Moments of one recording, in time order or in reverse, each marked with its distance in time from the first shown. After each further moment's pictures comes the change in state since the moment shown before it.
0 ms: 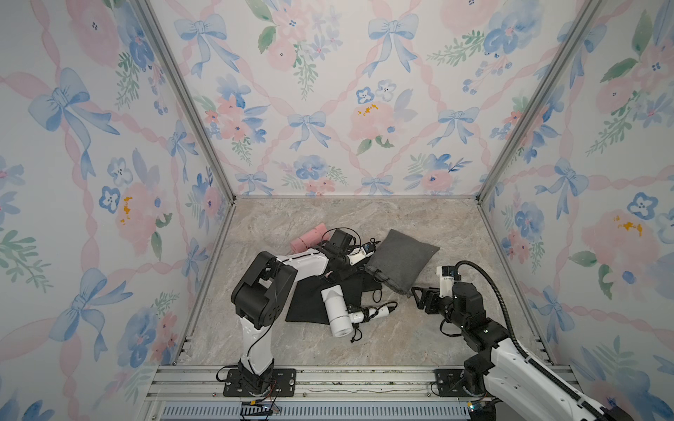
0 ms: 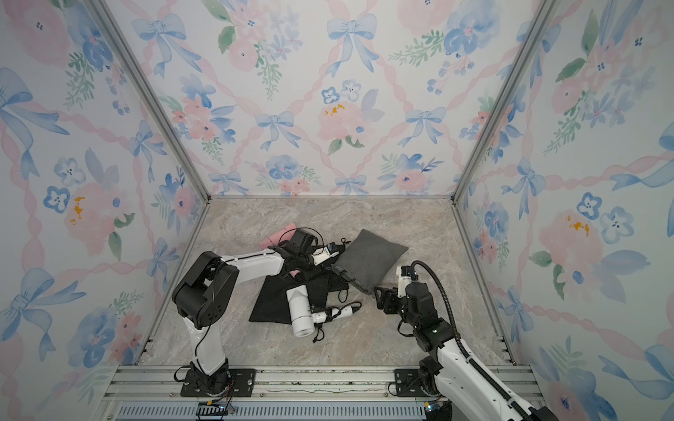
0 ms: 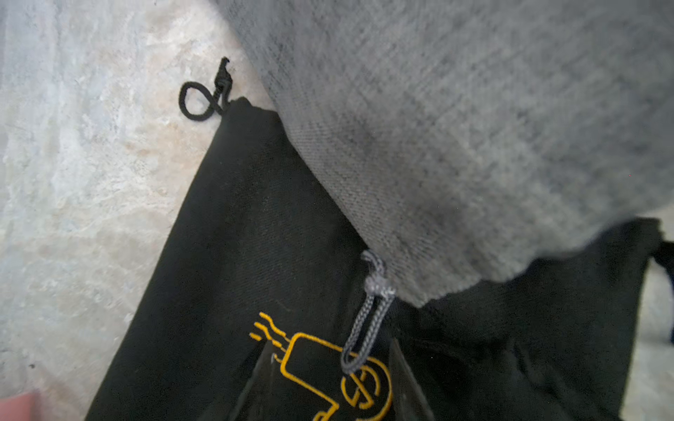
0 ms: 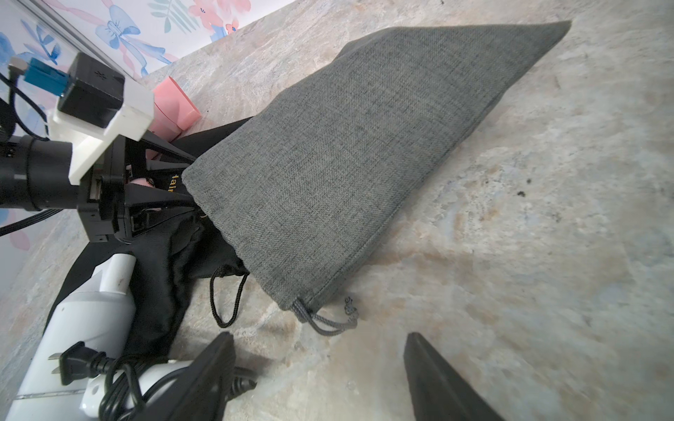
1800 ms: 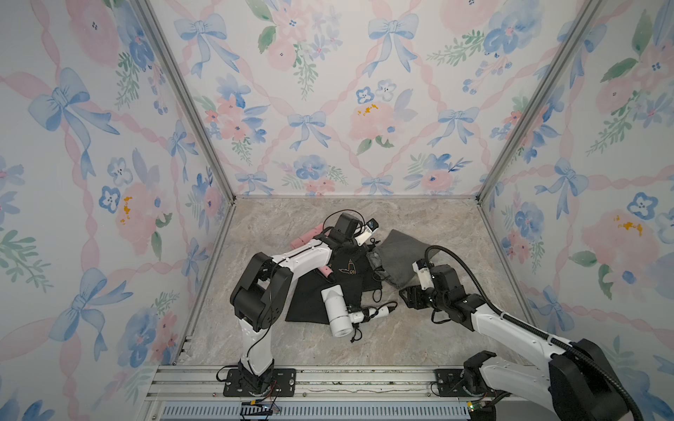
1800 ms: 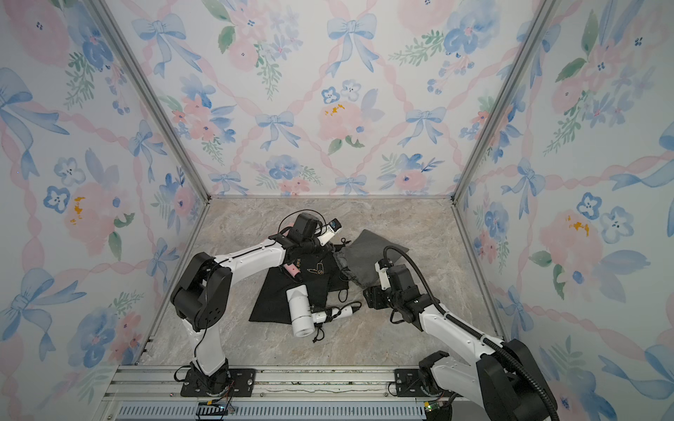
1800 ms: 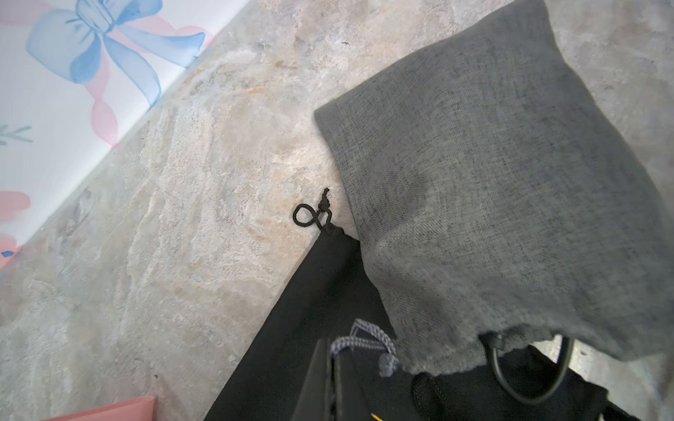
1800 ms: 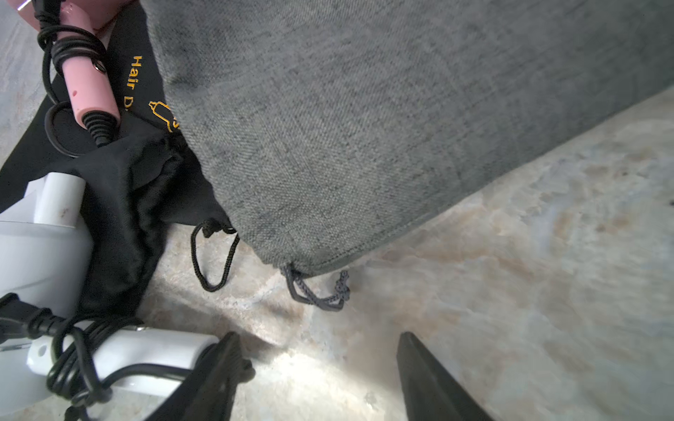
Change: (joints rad) left arm -0.020 -0.019 0.173 -0.001 -0.072 -0.204; right arm 0.062 0.437 0.231 -0.094 -0.084 -0.169
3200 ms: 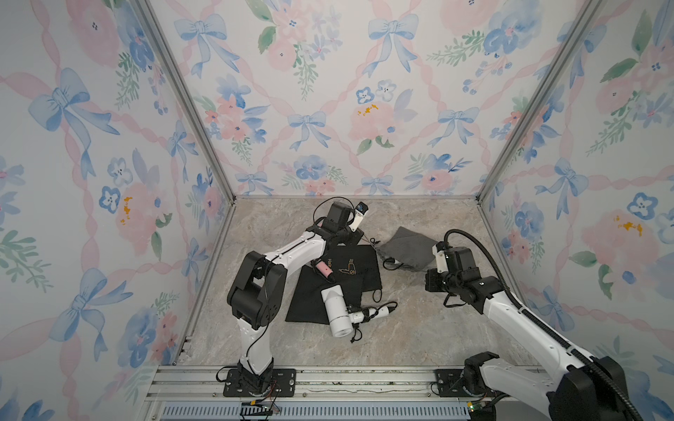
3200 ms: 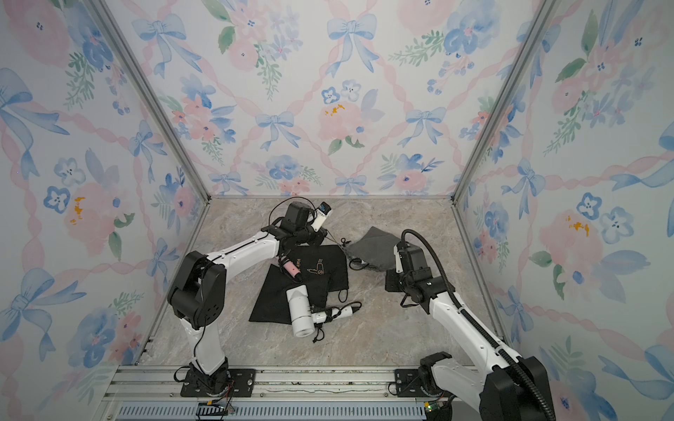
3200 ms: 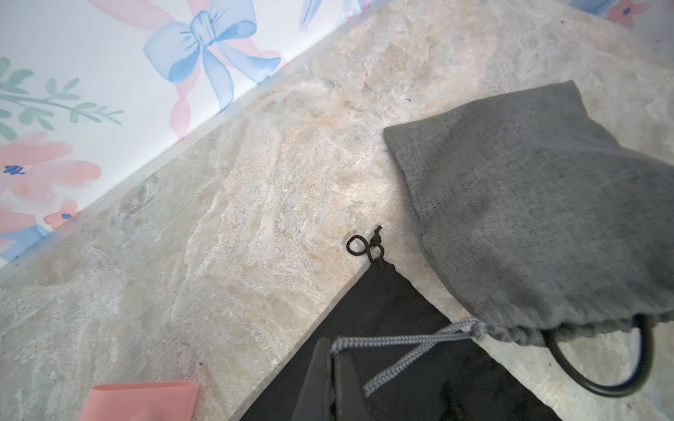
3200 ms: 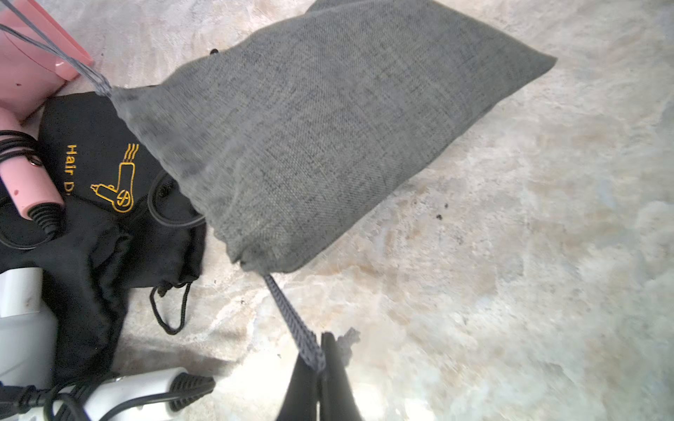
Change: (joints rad) left arm 0.069 -0.010 0.083 -0.004 -0.013 -0.161; right arm -0.163 -0.072 0.243 -0.372 0.135 -0.008
